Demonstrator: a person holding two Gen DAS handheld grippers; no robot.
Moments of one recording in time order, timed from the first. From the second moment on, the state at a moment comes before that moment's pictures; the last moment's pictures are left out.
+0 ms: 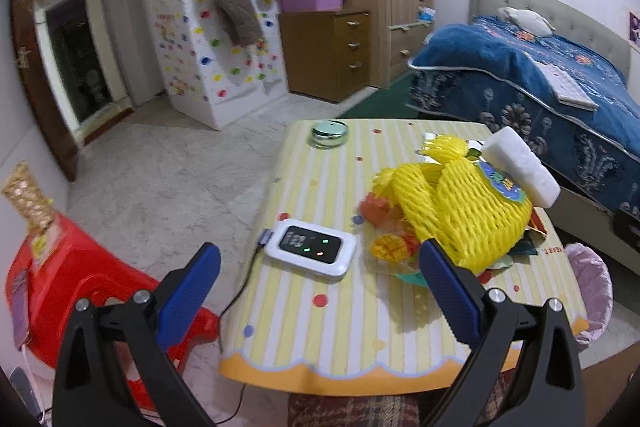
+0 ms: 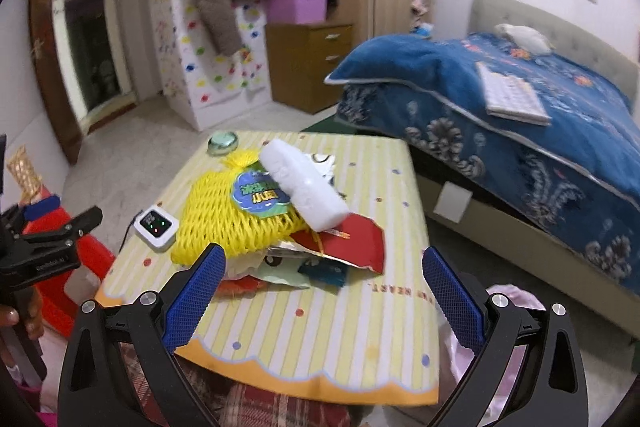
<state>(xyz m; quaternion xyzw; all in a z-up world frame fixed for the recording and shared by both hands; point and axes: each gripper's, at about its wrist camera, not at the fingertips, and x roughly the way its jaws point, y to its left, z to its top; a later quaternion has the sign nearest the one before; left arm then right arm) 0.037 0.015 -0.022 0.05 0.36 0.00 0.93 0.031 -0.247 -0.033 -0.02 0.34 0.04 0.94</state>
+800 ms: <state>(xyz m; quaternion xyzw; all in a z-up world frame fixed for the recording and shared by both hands) 0.083 -0.020 -0.037 0.06 0.36 -0.07 0.93 0.121 -0.233 -0.075 -0.09 0.38 0.10 0.91</state>
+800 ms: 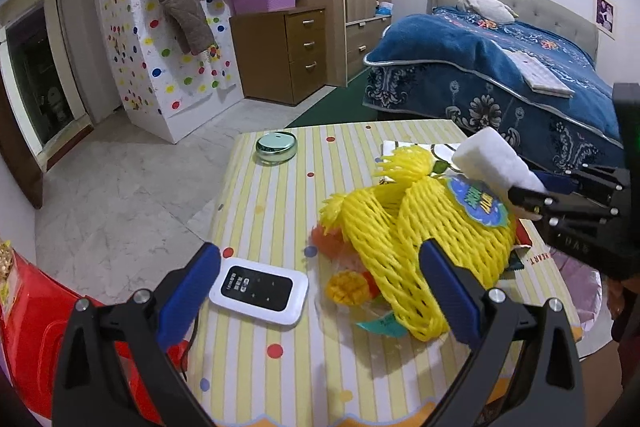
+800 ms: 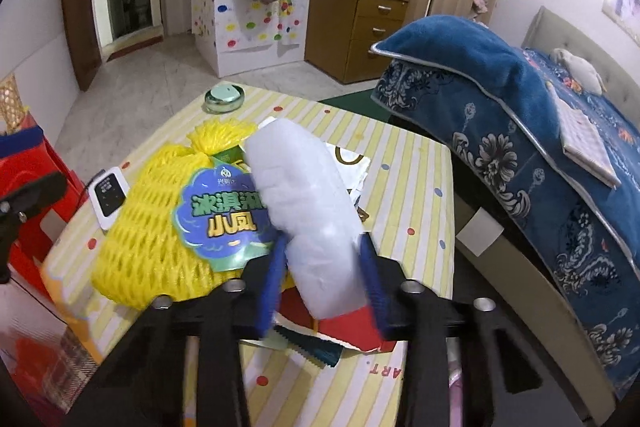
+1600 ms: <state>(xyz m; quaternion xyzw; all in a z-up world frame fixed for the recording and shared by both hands) 0.073 -0.098 -0.093 0.13 0.38 -0.15 0.90 0.021 -0.307 -0.040 0.06 0.34 0.03 0.94</state>
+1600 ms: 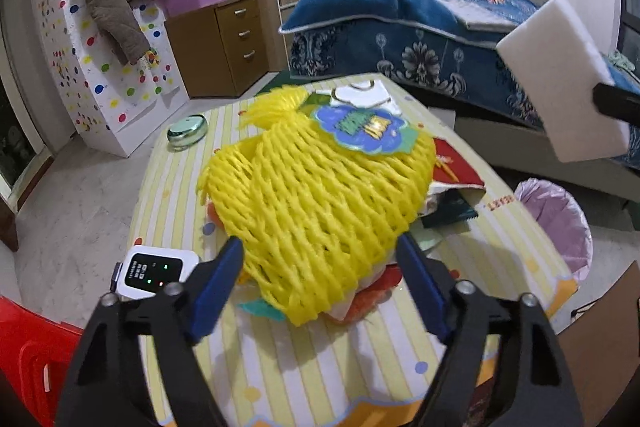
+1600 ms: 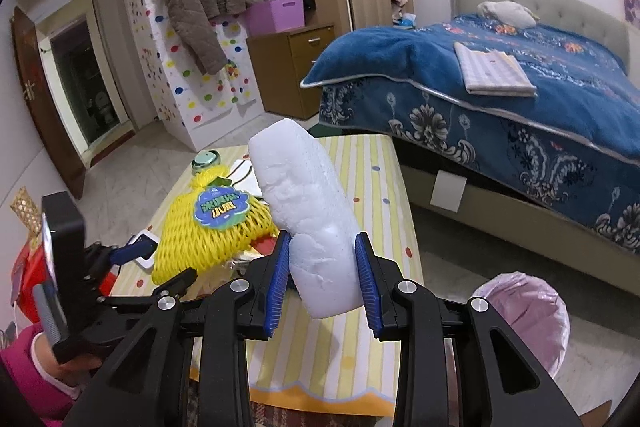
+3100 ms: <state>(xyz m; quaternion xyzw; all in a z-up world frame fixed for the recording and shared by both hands) -0.006 -0.374 -0.088 0.16 0.29 -0.46 0.82 -0.099 -0.525 -0.116 0.22 0.35 -0.23 0.88</state>
